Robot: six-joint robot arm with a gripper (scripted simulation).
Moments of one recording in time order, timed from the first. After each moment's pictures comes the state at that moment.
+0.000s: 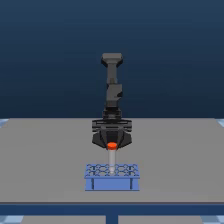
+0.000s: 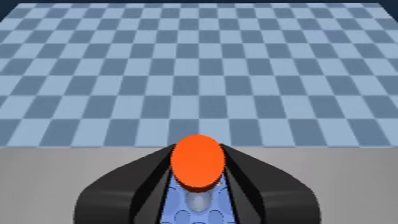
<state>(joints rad) 0.00 -0.23 0.77 0.03 -0.02 -0.03</state>
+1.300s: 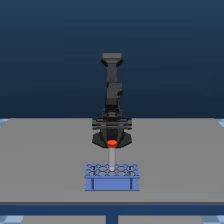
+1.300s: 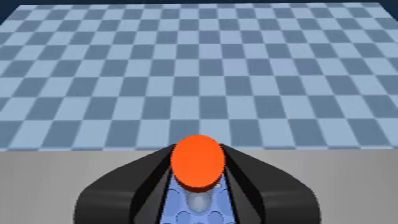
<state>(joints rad) 0.00 -0.25 0.76 -0.05 0.02 0.05</state>
